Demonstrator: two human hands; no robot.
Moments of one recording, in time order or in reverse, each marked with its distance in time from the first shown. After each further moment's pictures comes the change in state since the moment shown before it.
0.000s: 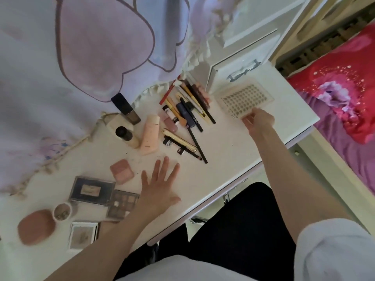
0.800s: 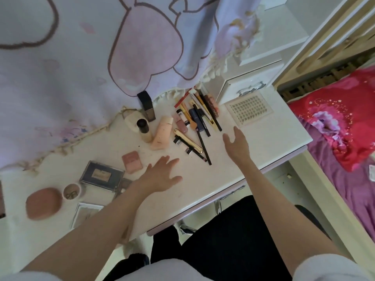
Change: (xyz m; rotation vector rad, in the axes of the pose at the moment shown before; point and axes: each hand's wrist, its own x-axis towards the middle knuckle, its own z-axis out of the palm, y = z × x) left_hand -0.011 -0.017 -0.039 -0.326 -0.040 0.036; right_hand -0.071 0.061 -0.009 -1.107 -0.305 -0.557
